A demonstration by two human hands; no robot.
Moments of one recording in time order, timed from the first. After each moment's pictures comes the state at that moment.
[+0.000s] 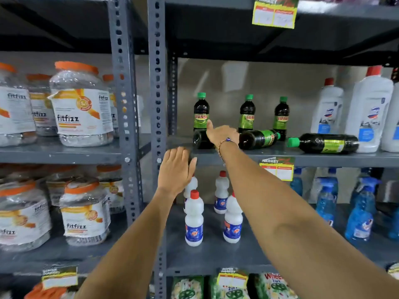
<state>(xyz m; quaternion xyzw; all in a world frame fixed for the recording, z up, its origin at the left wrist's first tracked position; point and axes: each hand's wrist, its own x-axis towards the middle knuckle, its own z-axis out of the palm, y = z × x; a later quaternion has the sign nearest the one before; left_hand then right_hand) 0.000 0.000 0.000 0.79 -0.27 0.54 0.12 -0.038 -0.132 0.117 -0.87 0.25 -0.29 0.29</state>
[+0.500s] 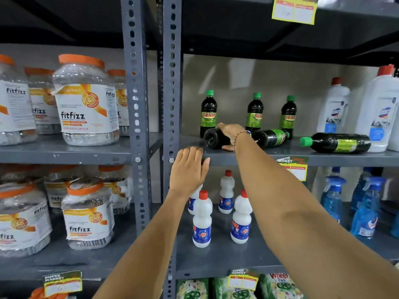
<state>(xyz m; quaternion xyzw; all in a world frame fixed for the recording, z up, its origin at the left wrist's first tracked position) 0.013 0.006 -0.004 0.76 -0.29 0.57 0.12 -0.010 -0.137 0.127 -0.79 0.24 -0.19 0.53</state>
